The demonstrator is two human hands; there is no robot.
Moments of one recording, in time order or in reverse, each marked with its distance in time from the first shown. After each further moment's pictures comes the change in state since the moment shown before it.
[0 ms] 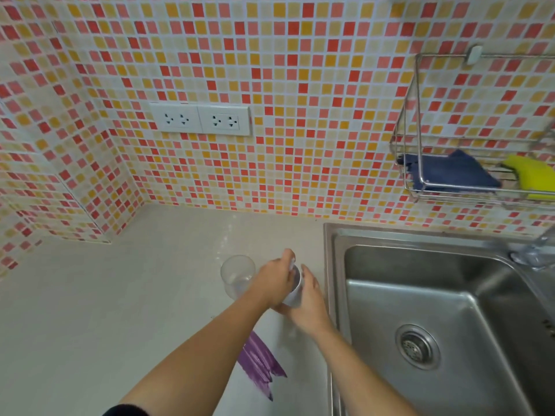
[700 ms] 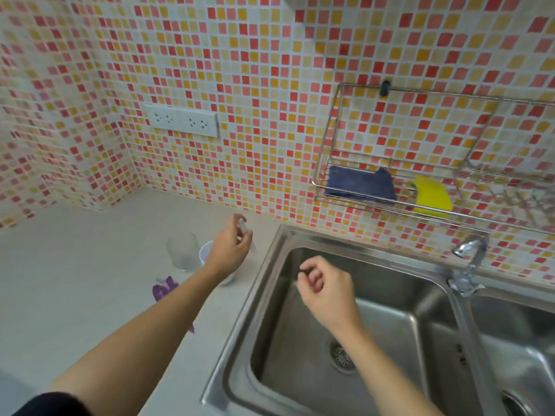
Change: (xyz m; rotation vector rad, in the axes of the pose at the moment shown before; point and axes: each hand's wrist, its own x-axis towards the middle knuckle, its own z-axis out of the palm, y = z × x) left_hand -0.020 0.154 0.002 -0.375 0.490 -0.324; right_hand -0.081 0.056 -0.245 0.005 0.216 -0.596
